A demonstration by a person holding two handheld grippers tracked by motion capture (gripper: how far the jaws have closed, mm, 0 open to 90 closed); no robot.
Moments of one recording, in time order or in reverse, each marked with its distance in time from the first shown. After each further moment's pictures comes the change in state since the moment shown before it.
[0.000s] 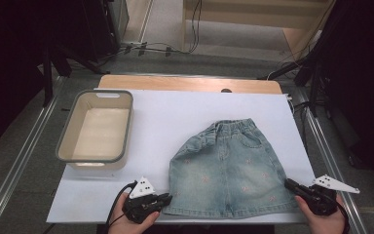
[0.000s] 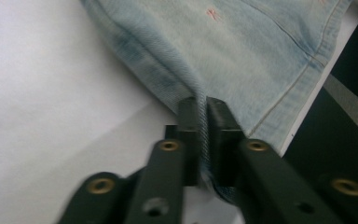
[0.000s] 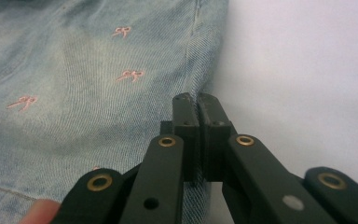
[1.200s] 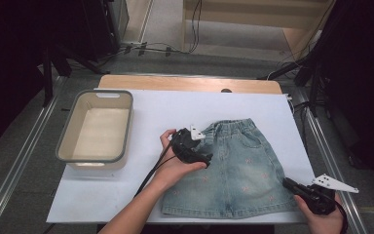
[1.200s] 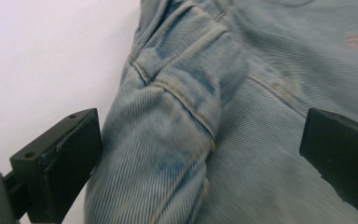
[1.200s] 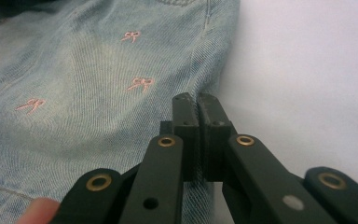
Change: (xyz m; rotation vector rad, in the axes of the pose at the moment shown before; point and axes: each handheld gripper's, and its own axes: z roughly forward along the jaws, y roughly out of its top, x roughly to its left) left arm 0.025 0.139 0.136 0.076 0.214 0.186; right arm -0.002 -0.001 0.004 -0.020 0.041 -0.013
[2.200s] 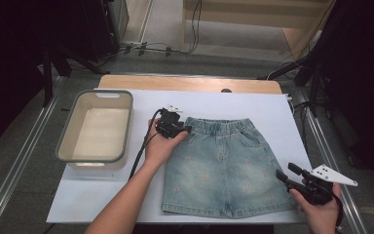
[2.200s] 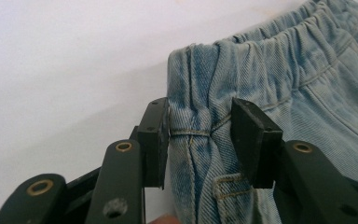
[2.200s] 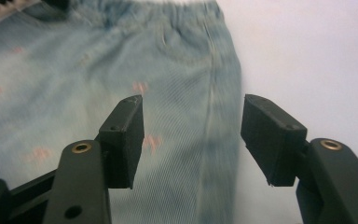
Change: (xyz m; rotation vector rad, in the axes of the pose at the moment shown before) left arm 0.088 0.008 0.005 -0.033 -0.026 -0.255; right arm 0.010 0.031 0.006 -0.124 -0.011 -0.095
